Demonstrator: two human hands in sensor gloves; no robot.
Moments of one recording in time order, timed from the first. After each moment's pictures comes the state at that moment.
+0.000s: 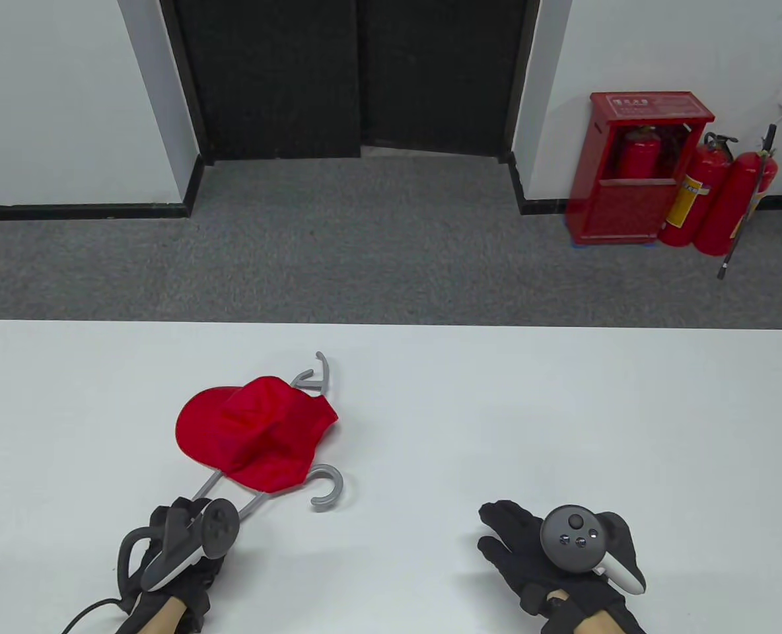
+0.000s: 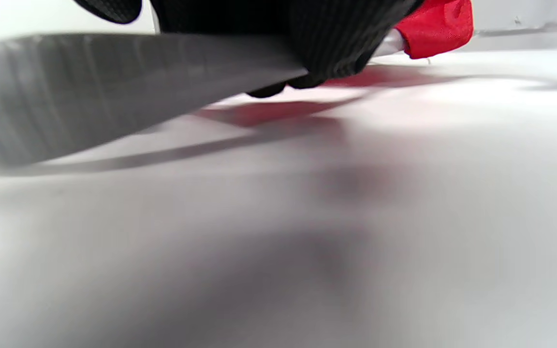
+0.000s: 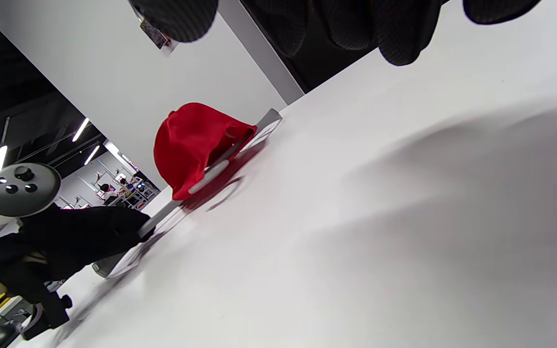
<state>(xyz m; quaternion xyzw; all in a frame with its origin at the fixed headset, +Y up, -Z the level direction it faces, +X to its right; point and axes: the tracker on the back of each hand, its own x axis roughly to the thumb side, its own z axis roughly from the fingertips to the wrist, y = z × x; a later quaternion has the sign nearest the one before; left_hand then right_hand) -0.282 -0.750 -0.327 -0.06 0.00 -0.02 1.00 0.183 -0.716 -0.291 0.19 0.11 0.92 0.32</state>
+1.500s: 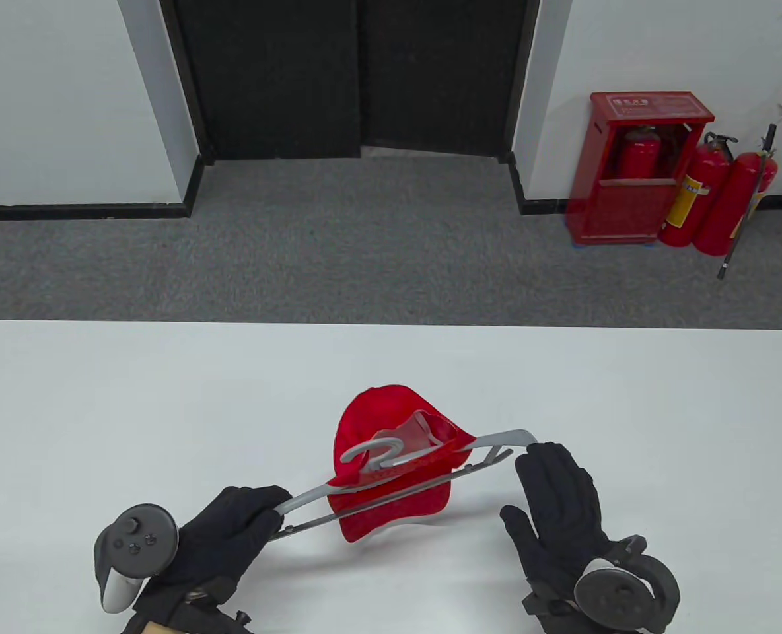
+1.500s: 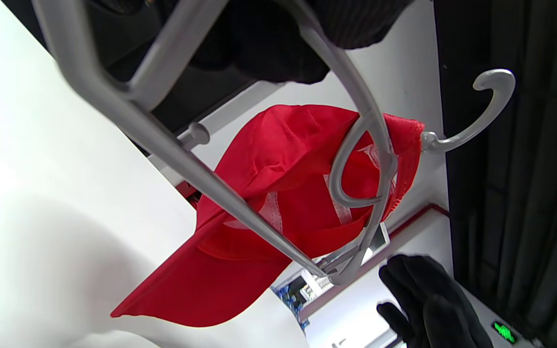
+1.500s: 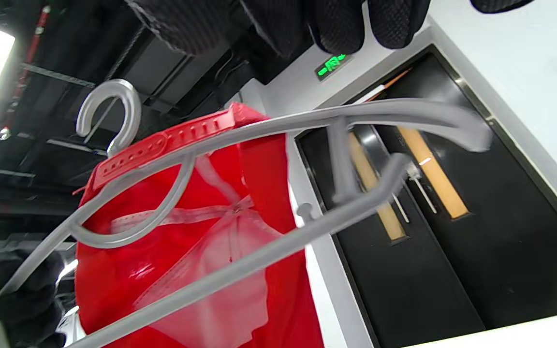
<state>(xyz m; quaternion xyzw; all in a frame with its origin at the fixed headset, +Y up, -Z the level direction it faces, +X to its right) -0.251 -0.656 -0.277 0.02 -0.21 0.45 0.86 0.182 -0.650 -0.248 0.23 -0.30 0.88 0.27</state>
